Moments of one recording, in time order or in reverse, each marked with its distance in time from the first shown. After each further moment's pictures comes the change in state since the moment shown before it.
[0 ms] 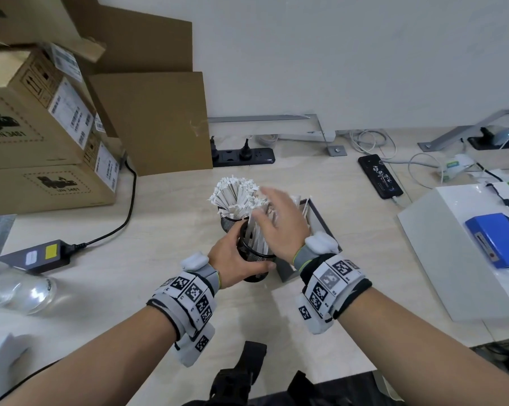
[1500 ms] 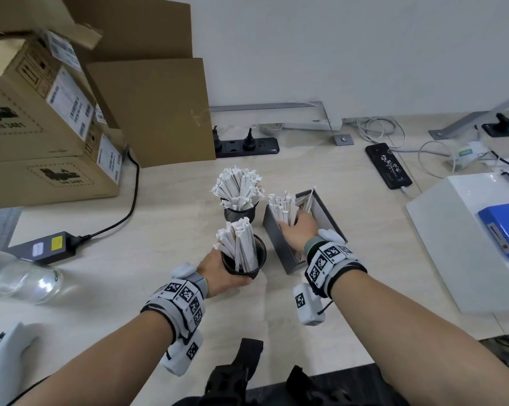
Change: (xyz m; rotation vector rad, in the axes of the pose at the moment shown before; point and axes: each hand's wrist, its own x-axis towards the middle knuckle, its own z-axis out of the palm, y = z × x) left_hand -0.012 -0.062 -0.002 0.112 -0.148 -0.282; right_hand 0.001 0.071 0.014 -0.056 -0.143 0.710
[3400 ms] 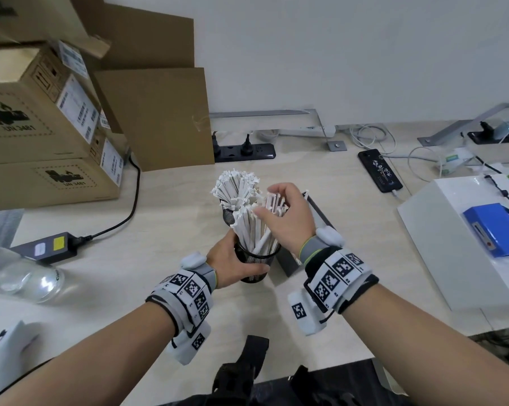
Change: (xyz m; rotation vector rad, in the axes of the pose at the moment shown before) left_hand -0.014 0.042 0.003 -0.076 0.117 0.182; right_hand -0.071 -0.054 -0.020 0.349 0.172 -0.508
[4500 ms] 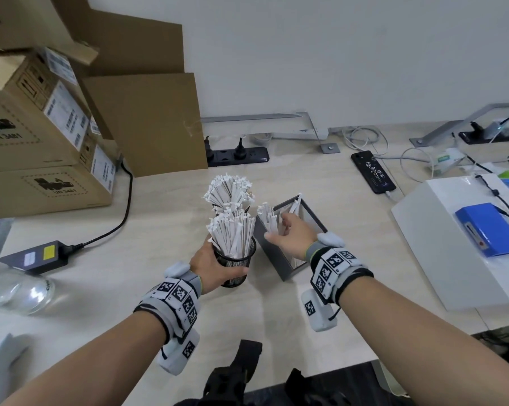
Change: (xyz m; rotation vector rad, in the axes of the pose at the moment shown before) left_hand 0.020 -0.042 -0.007 0.109 0.074 -0.109; right_hand 0.016 0.063 -0.023 -0.417 -0.364 0.393
